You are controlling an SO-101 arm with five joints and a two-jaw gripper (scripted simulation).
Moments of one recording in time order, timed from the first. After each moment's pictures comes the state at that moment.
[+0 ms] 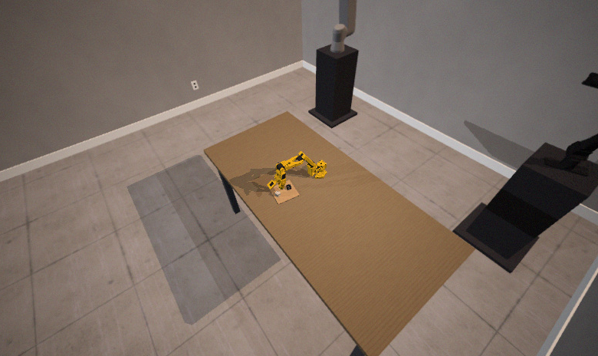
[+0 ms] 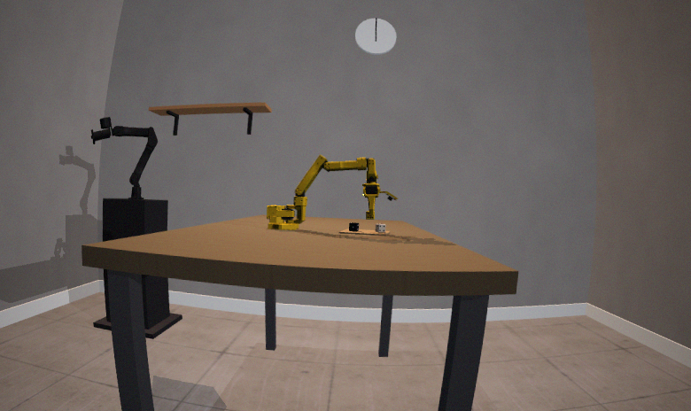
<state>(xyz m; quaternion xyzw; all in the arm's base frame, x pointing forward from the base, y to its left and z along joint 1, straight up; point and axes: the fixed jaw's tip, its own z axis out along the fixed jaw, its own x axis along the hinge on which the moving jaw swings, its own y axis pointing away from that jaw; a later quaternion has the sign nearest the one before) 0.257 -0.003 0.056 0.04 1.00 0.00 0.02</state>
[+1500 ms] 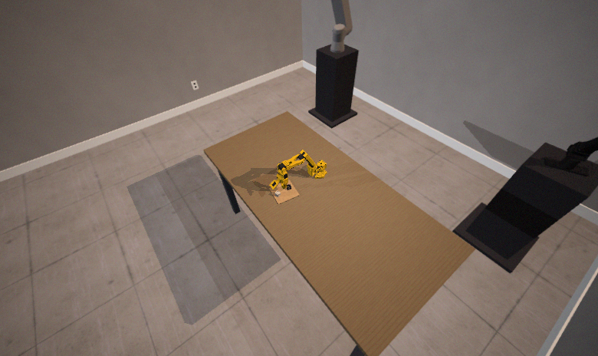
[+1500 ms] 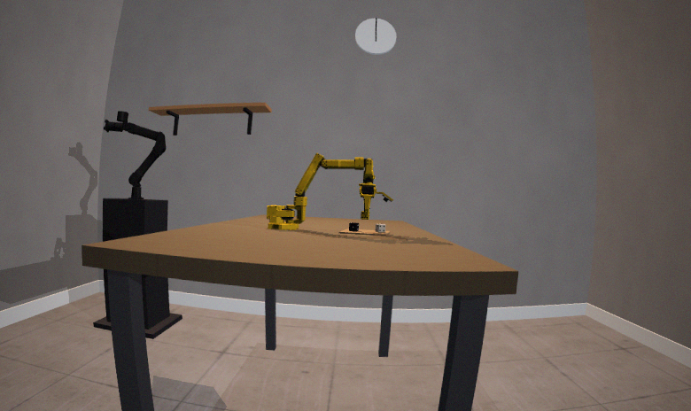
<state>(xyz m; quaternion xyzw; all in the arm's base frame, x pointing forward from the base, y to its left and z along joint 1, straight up) 0.241 0.002 0.055 0.04 1.00 0.00 0.00</state>
